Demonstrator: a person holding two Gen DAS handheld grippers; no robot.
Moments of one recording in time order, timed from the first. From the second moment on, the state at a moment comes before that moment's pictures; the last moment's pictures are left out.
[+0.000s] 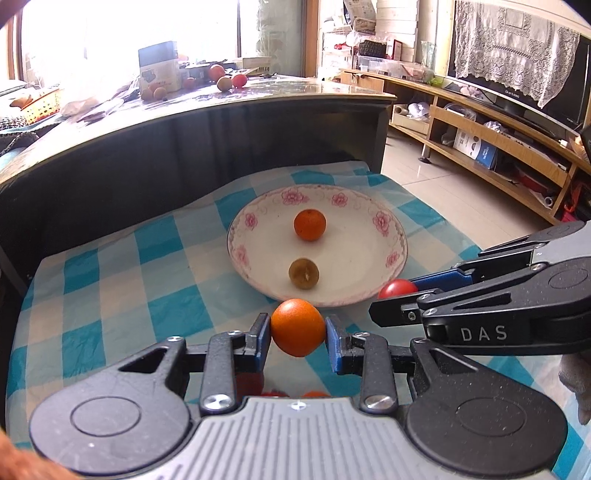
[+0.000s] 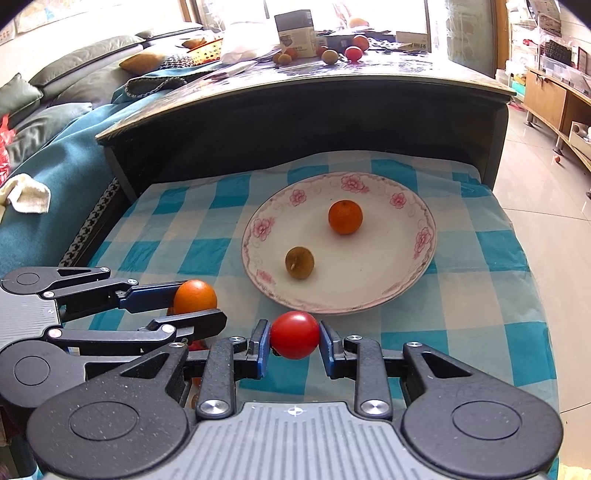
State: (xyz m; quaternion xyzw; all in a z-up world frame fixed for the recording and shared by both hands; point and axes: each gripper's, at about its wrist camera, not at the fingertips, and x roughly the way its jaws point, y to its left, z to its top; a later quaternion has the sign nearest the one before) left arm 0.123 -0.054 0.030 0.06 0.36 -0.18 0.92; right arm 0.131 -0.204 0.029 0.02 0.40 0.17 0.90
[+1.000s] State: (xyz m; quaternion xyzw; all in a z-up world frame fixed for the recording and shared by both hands) left arm 0.175 -0.073 0.012 0.06 0.36 -0.17 0.92; right arm 0.188 -0.219 0.006 0.02 0.40 0.15 0.90
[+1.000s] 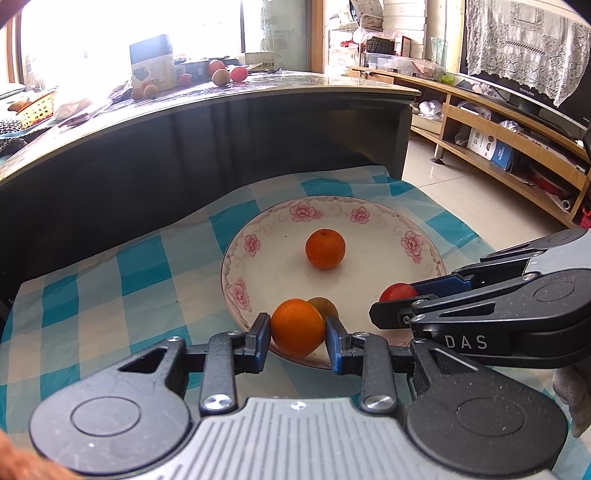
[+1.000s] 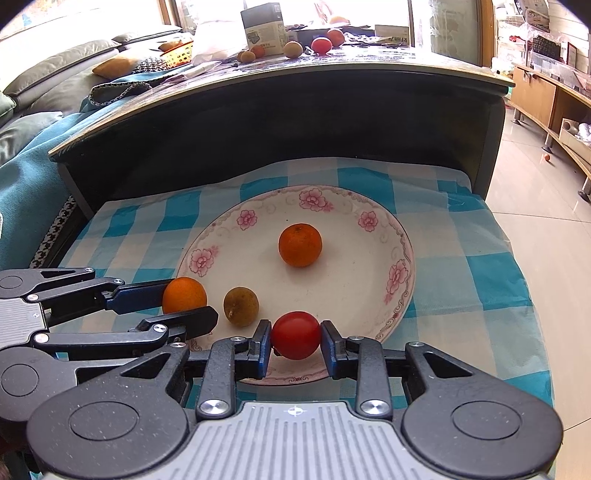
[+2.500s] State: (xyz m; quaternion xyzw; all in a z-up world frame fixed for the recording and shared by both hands) left arm 0.079 -0.021 0.057 0.06 0.35 -0.16 0.92; right arm 0.103 -0.195 0.038 0.03 0.40 0.16 0.90
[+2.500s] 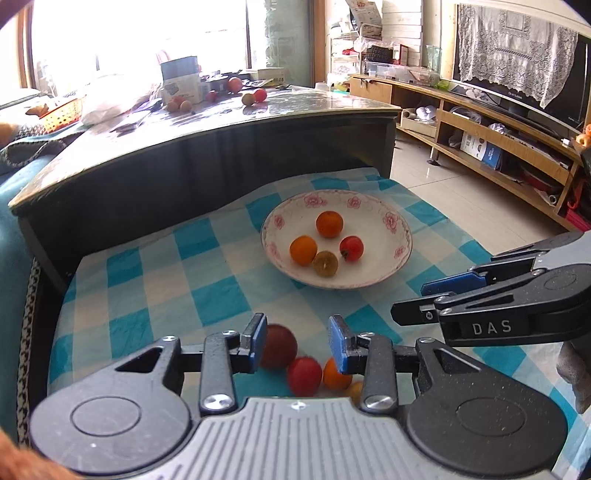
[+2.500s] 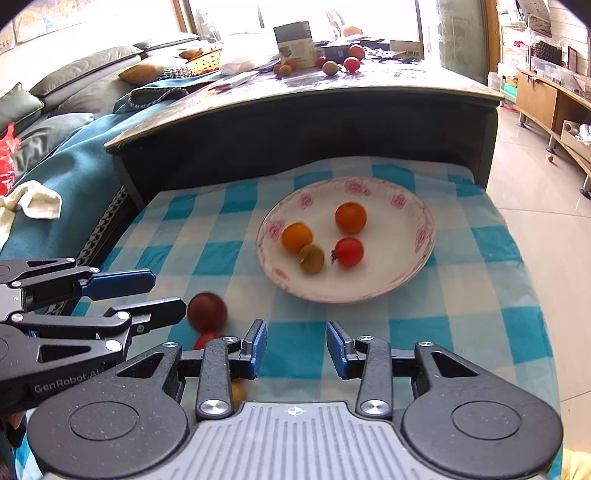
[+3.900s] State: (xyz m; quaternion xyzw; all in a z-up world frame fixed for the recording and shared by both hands) left arm 0.068 -0.007 0.003 0.07 0.43 -0.19 0.88; right arm 0.096 -0.150 -0.009 -0.01 0.47 0.23 0.85
